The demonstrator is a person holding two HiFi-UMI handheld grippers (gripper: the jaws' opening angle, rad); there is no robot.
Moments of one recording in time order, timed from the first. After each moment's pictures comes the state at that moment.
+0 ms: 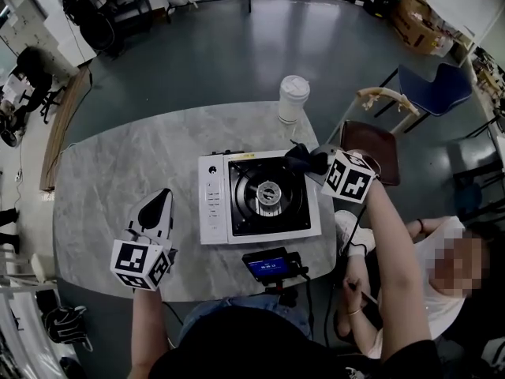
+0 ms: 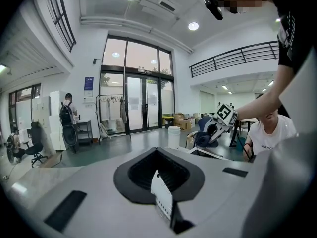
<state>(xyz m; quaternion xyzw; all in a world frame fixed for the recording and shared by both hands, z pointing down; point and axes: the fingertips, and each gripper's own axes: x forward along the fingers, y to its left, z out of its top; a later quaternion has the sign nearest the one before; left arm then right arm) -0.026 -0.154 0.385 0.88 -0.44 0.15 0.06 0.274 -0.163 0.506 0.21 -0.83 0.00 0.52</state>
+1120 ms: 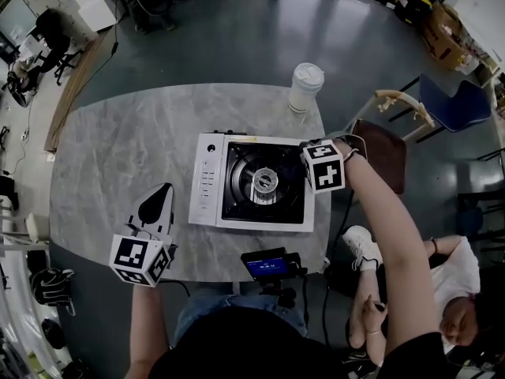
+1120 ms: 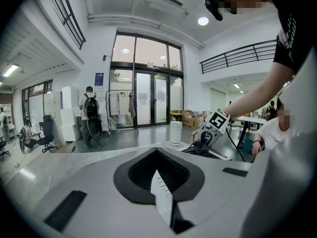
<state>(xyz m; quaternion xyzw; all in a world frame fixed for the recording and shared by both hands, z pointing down) -0.015 -0.113 0.404 0.85 -0.50 0.16 0.09 0.265 -0.149 0.568 -0.05 -0.76 -0.10 0.65</state>
